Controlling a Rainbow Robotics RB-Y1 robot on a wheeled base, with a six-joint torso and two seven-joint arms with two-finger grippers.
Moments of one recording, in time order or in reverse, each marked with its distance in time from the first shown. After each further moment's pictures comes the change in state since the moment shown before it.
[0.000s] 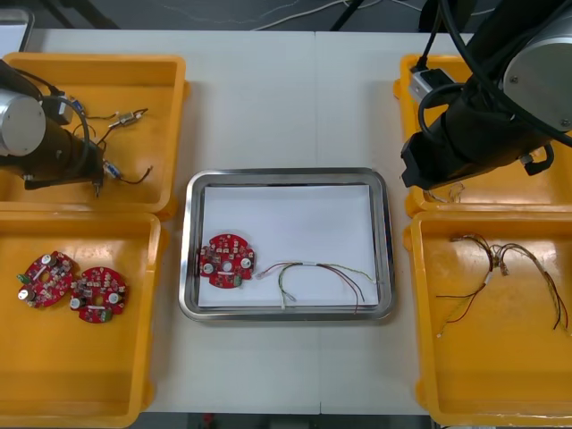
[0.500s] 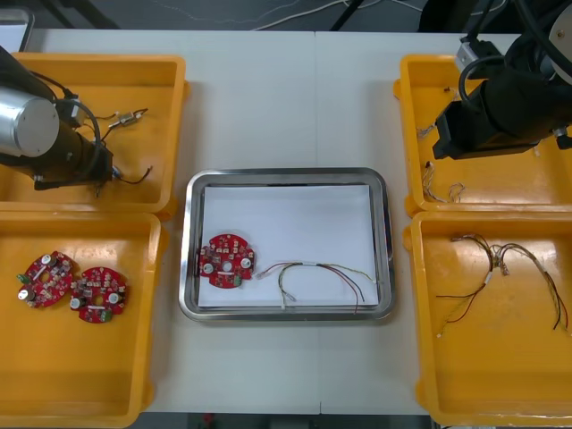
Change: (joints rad) right arm 0.000 -0.005 -0.126 0.095 0.060 0.000 0.000; left arm -0.024 -0.005 -0.047 0.019 0.003 0.000 -0.006
